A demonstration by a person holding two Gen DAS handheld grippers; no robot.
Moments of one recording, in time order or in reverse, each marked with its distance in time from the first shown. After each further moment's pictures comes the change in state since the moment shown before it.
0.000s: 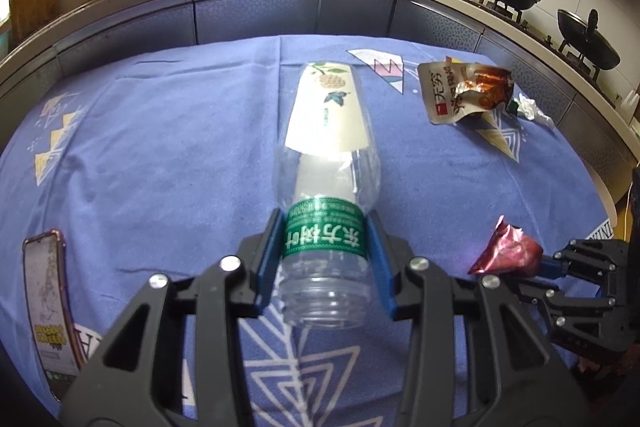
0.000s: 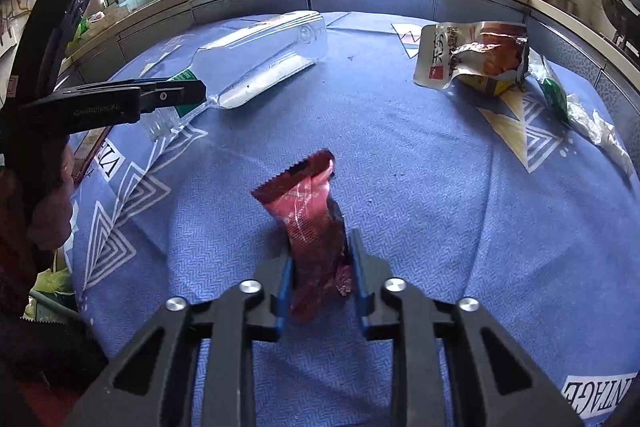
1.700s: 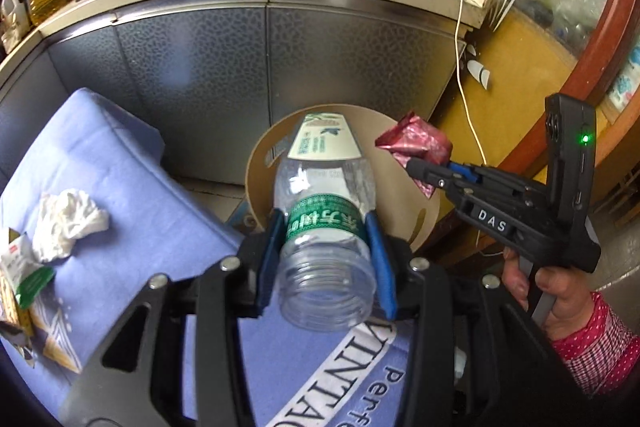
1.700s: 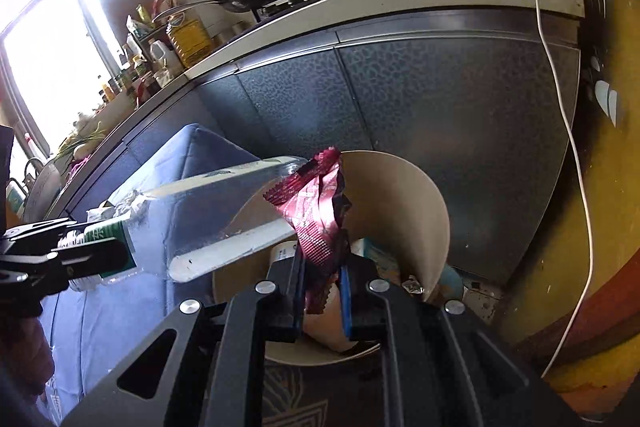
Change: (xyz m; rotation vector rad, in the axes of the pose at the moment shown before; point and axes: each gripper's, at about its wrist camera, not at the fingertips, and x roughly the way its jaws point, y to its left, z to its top) left arm 0.109 -0.500 0.051 0.686 0.235 -0.544; right arm -0.196 -0.372 -0.198 0.839 -0.364 -0.415
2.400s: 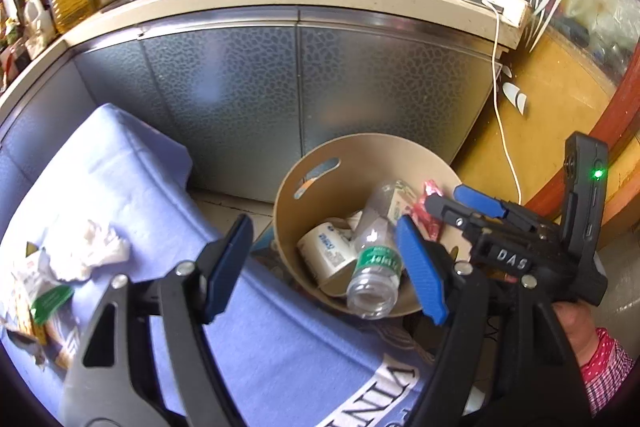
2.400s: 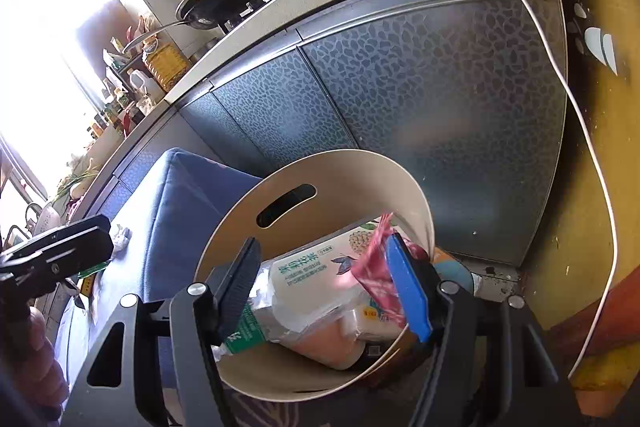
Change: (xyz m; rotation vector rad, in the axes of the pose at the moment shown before) left arm 0.000 0.009 0.010 -0.045 -0.074 0.129; right arm 0.013 -0.019 -0.005 0.125 -0.032 0.026
